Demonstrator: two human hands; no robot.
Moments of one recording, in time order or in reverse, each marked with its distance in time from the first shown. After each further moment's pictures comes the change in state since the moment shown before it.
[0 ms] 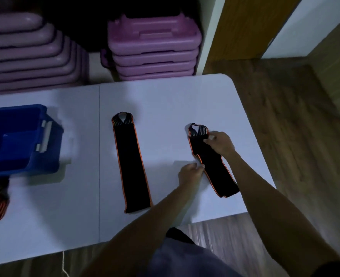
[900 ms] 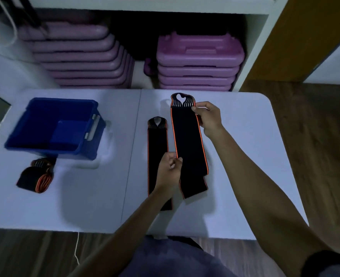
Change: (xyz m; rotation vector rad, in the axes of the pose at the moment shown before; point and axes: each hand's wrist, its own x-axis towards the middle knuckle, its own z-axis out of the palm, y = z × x) left_hand -0.044 0.015 -0.142 -0.342 0.273 0.302; right_hand -0.008 -0.196 0.015 0.936 -0.121 -0.195
